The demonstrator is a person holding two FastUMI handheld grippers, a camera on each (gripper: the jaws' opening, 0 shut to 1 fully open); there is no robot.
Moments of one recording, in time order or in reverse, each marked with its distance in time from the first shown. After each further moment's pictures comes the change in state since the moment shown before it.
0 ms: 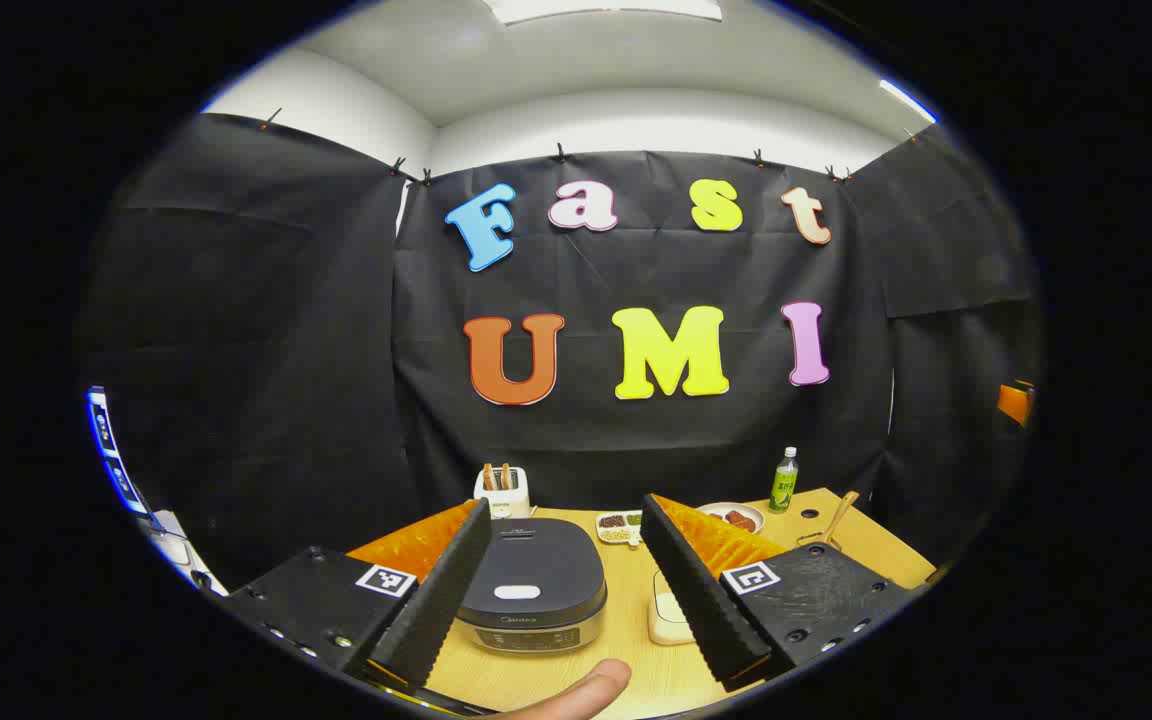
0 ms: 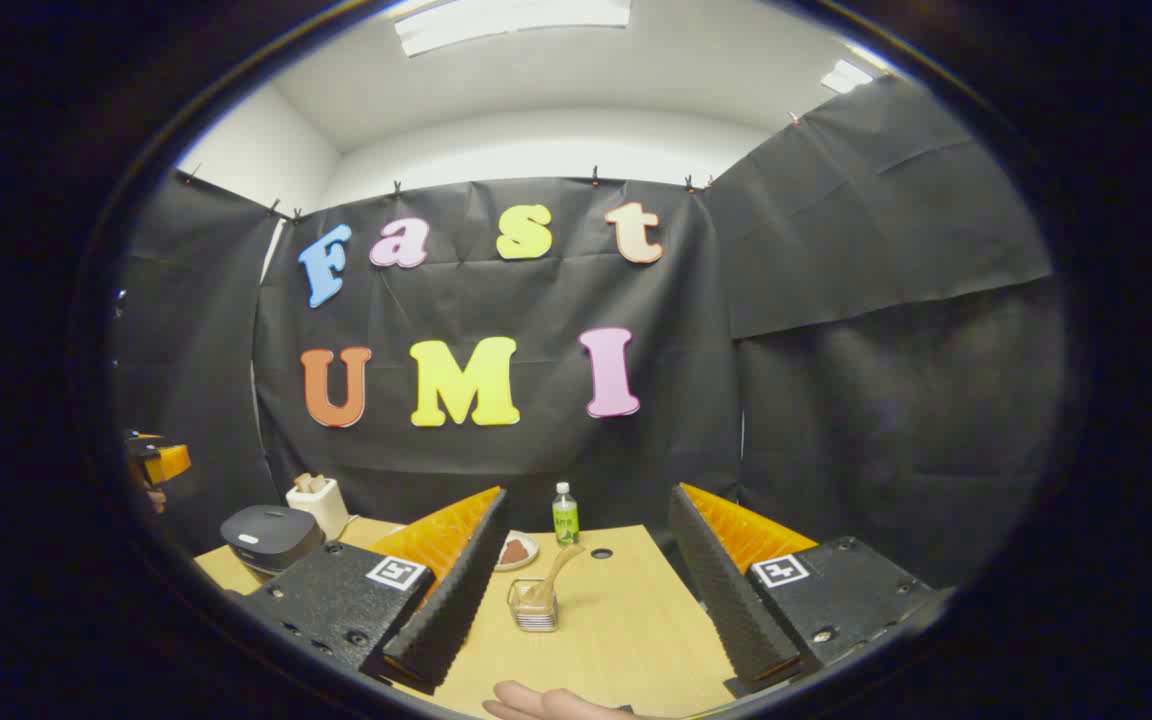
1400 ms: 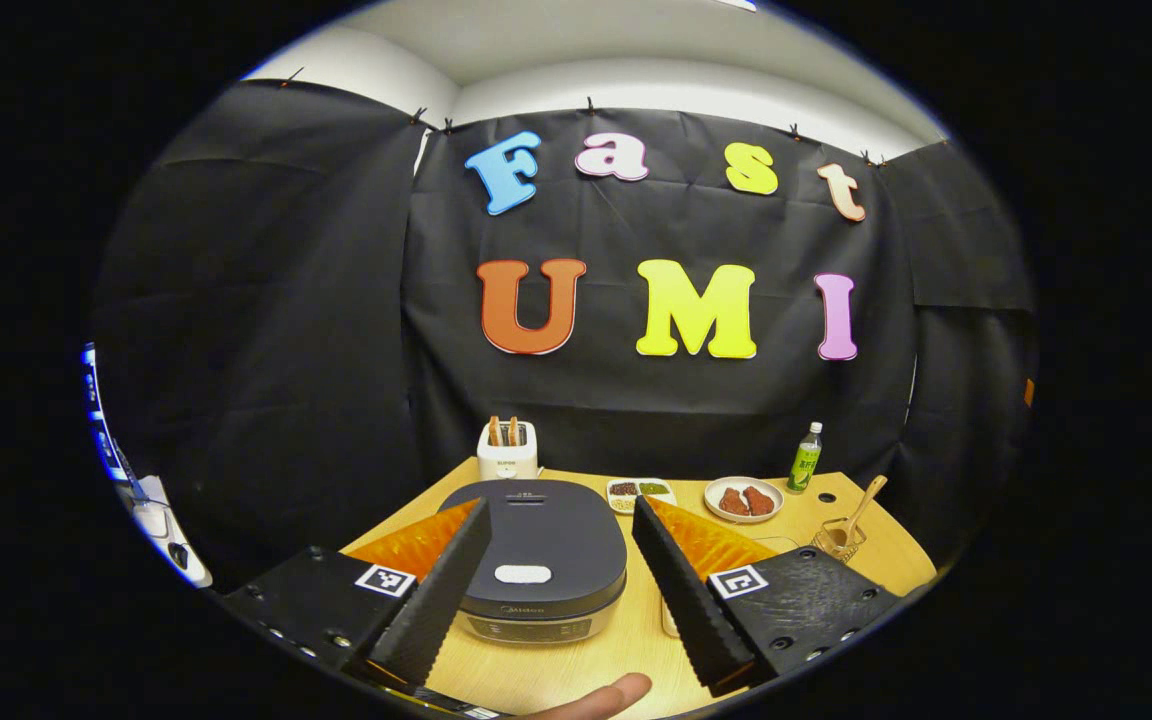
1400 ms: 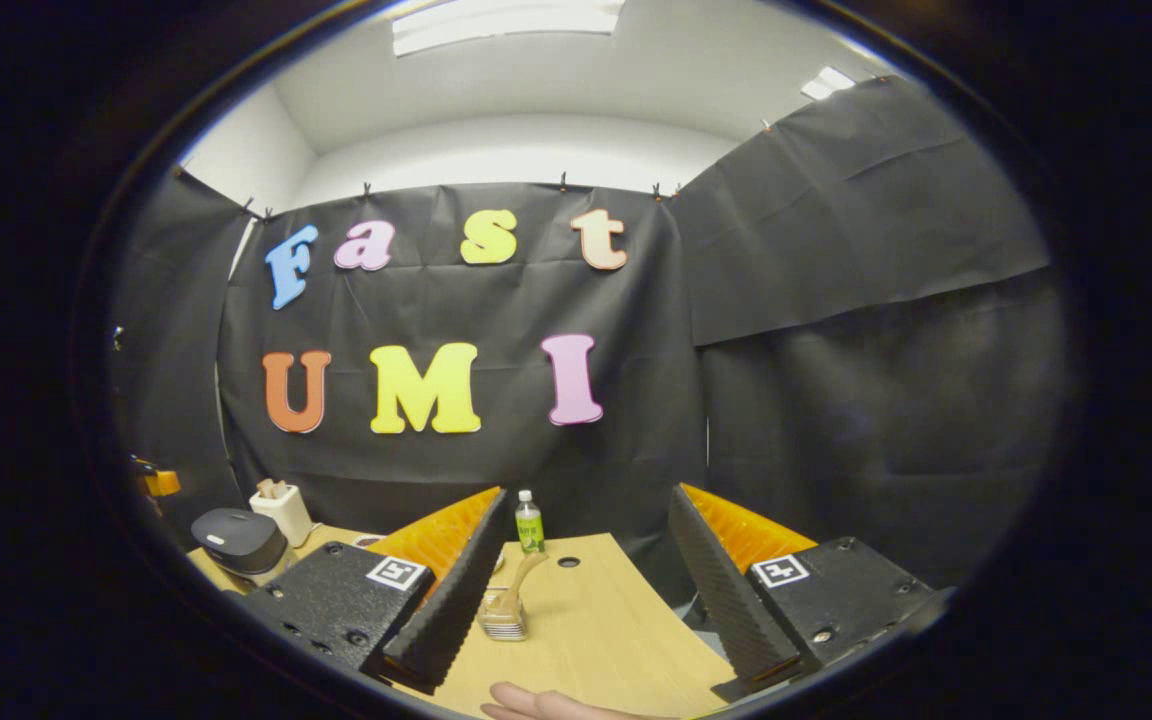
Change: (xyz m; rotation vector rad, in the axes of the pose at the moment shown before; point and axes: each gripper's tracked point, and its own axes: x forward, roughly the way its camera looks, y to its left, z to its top) left arm 0.056 0.020 -0.074 -0.086 0.174 0.016; right arm 0.017 -0.020 -0.015 0.005 -0.020 -0.096
